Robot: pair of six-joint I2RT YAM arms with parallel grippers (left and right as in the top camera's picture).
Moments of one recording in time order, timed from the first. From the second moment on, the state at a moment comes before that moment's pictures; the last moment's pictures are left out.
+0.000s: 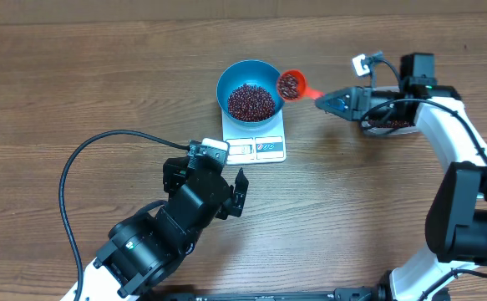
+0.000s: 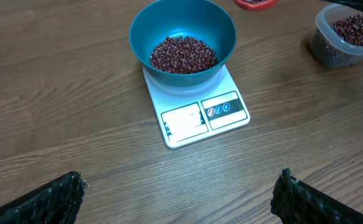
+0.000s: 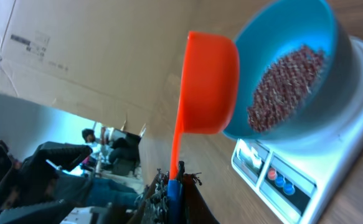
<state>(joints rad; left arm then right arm) -0.81 0.95 0.95 -0.73 -0.40 -0.37 -0.07 1.86 1.31 -0.58 -1.36 -0.07</state>
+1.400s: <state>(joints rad) -0.81 0.95 0.95 -0.73 -0.40 -0.37 0.11 1.86 1.31 -0.31 -0.80 -0.73</state>
